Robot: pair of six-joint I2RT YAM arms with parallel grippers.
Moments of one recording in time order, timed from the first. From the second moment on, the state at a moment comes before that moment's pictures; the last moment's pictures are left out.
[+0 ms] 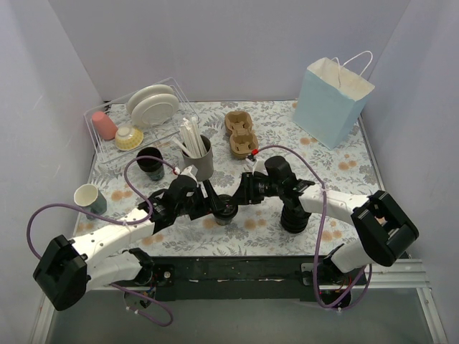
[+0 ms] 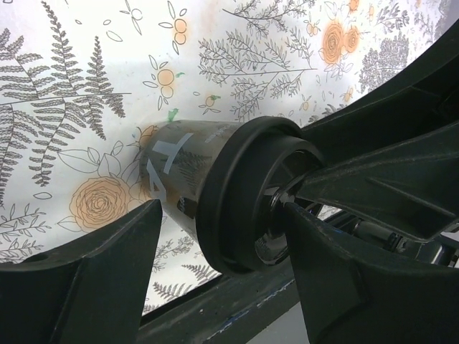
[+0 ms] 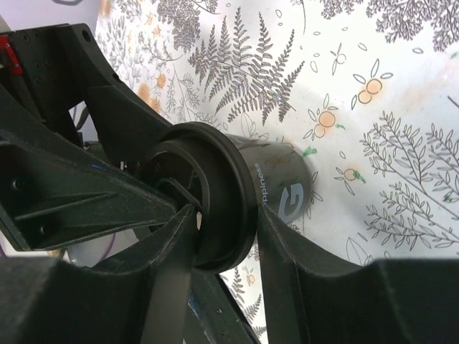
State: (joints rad) left arm -0.75 1.06 0.56 -0.20 0.04 -0.99; right arm 0.72 1.45 0.68 0.20 -0.55 0.67
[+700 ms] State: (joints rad) left arm -0.75 0.93 0.71 -0.45 -0.05 -0.93; right arm 0.76 1.49 0.78 0.06 -0.54 0.57
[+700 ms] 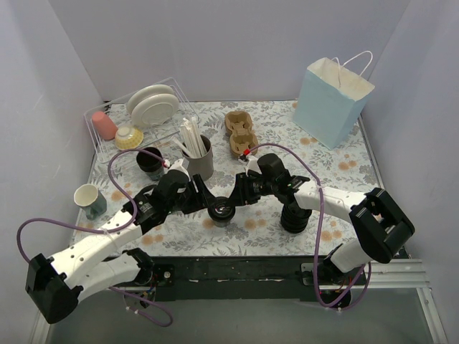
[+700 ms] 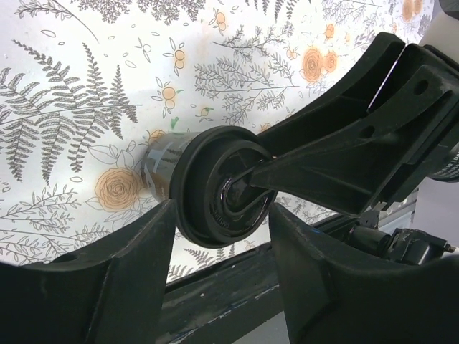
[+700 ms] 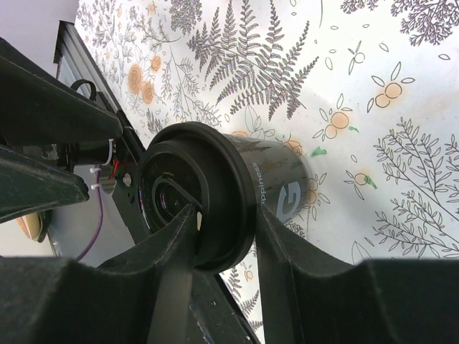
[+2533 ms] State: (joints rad) left arm -0.74 0.86 0.33 0.02 -0.01 -1.19; right arm 0.77 1.43 0.71 0.13 -0.42 0.60
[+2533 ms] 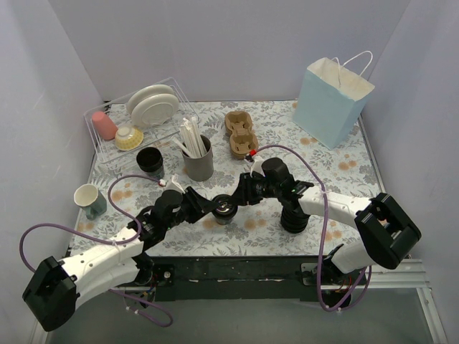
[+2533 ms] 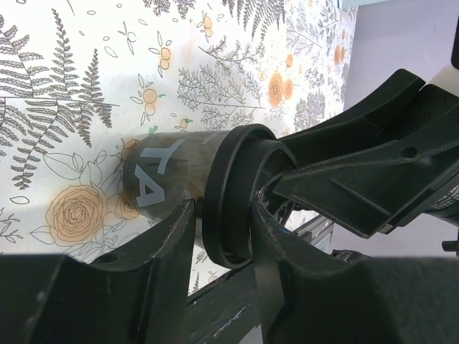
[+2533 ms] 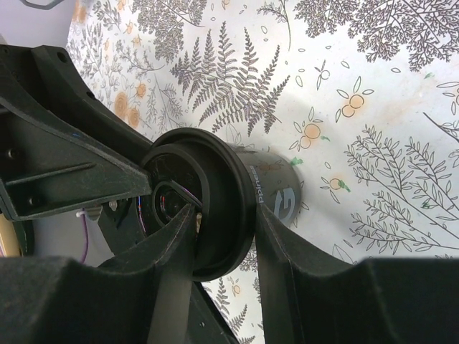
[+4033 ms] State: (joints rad) left arm -0.66 0.89 0.45 -0.20 0.05 -1.04; right arm 0.73 1.45 0.71 0.16 -0.47 0.56
